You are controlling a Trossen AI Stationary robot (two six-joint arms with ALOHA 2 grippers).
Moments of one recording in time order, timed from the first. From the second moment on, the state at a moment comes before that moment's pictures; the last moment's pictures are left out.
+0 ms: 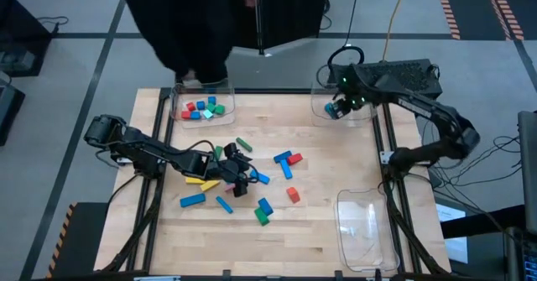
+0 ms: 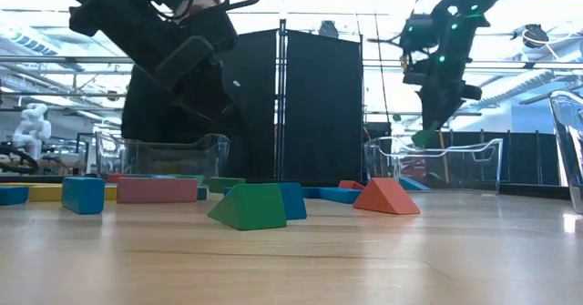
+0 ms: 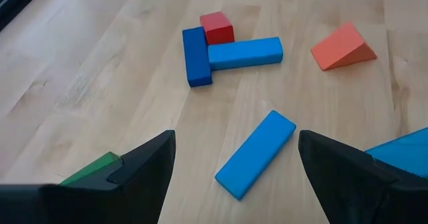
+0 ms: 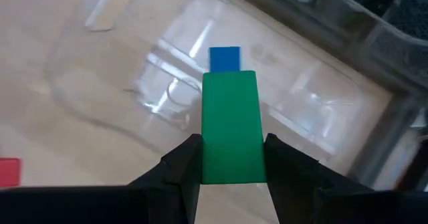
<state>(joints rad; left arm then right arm) -0.20 1.49 0.70 0.06 -0.37 -0.25 -0.80 1.34 1.06 -0.90 0.10 0.23</state>
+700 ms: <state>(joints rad) -0.20 1.49 0.70 0.06 -0.37 -0.23 -0.92 1.78 1.36 -1.26 0.10 0.08</state>
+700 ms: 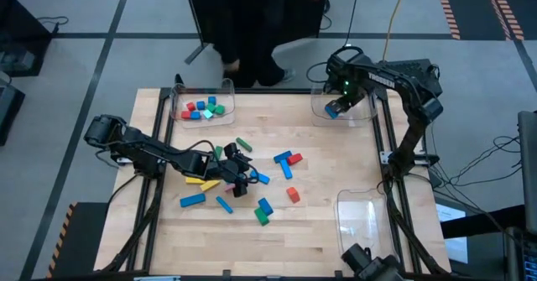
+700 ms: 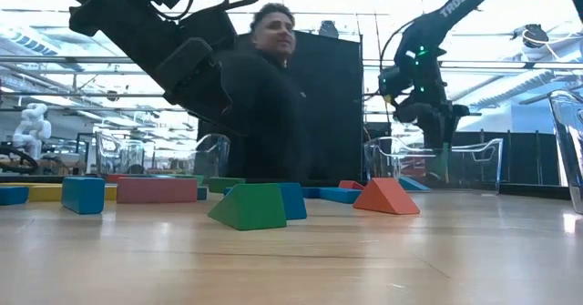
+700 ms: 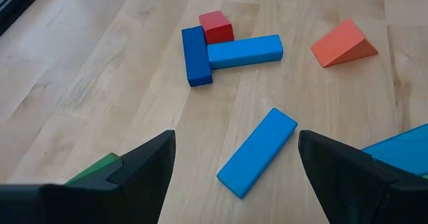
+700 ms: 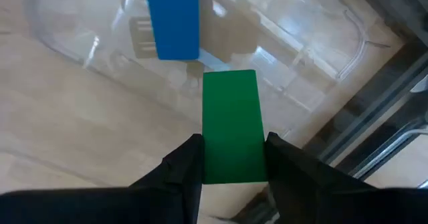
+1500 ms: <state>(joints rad) -0.20 1.49 0.70 0.06 -0.38 -0.23 -0.95 1.77 1.36 -1.16 0.11 0.07</state>
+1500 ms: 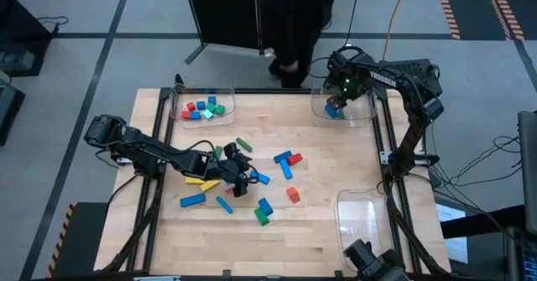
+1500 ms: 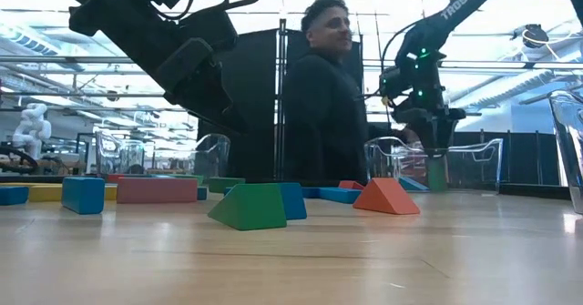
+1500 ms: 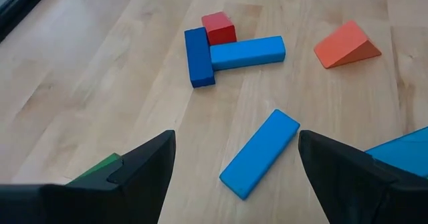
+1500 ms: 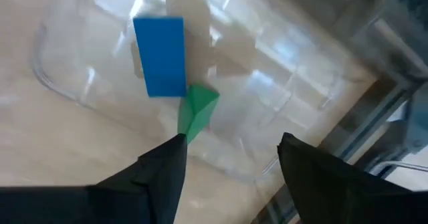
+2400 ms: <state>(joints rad) -0.22 1.49 0.70 0.01 -0.48 -0.29 -0.77 0.86 0.89 -0.87 -0.05 0.24</state>
